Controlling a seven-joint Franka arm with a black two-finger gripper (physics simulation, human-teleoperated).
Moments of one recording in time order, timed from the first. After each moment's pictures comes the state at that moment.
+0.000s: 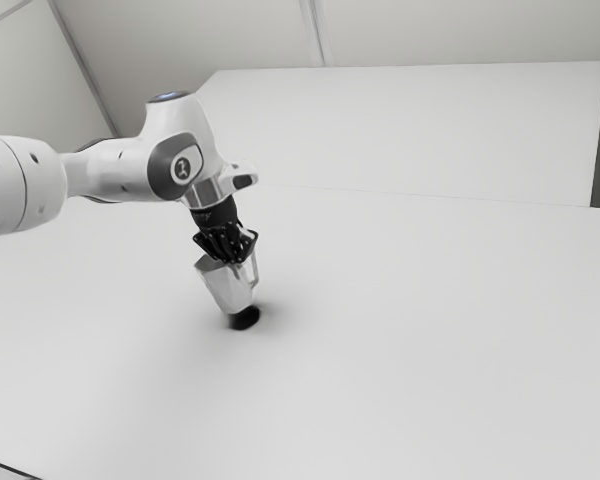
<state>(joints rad) -0.19 0.12 0.13 -2.01 -0.11 2.03 0.04</state>
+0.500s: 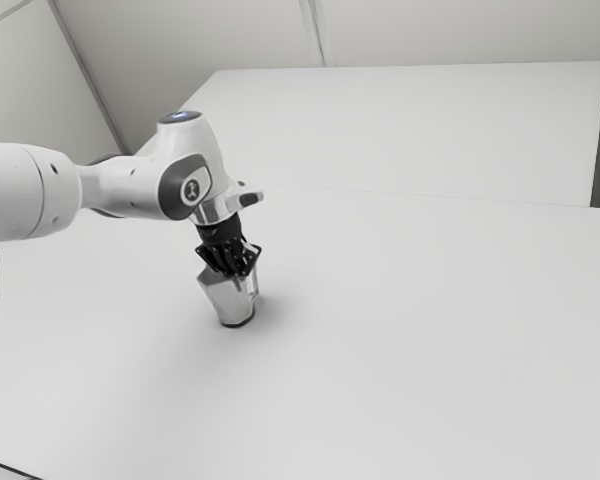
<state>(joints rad) -0.19 0.17 0.13 -2.04 -0.08 2.12 0.01</state>
